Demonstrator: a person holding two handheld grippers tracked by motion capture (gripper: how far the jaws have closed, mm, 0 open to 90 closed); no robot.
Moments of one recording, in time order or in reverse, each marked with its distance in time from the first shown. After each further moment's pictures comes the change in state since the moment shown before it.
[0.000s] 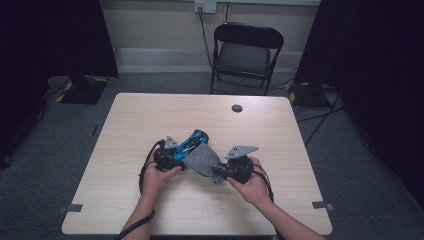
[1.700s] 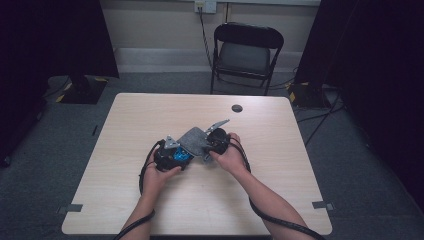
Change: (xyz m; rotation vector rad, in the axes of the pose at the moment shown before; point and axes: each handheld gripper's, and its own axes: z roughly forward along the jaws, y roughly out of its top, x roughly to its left) left arm 0.000 0.000 0.000 -0.002 0.001 -0.001; right arm -0.048 0.055 0.083 0.190 -0.101 0.024
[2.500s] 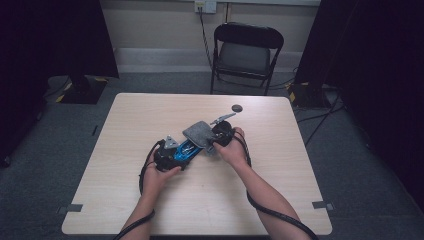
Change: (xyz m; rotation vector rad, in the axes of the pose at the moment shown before) left arm 0.000 0.000 0.000 0.000 0.000 0.000; right arm -0.027 0.005 0.002 -0.032 -0.060 0.099
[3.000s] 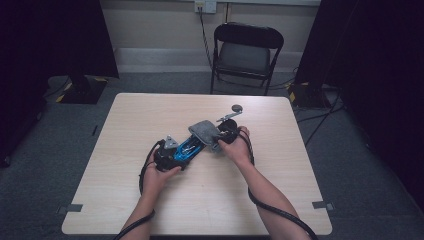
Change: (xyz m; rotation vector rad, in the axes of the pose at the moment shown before) left arm 0.000 0.000 0.000 0.000 0.000 0.000; right arm -0.020 -0.006 0.001 -0.004 -0.026 0.061
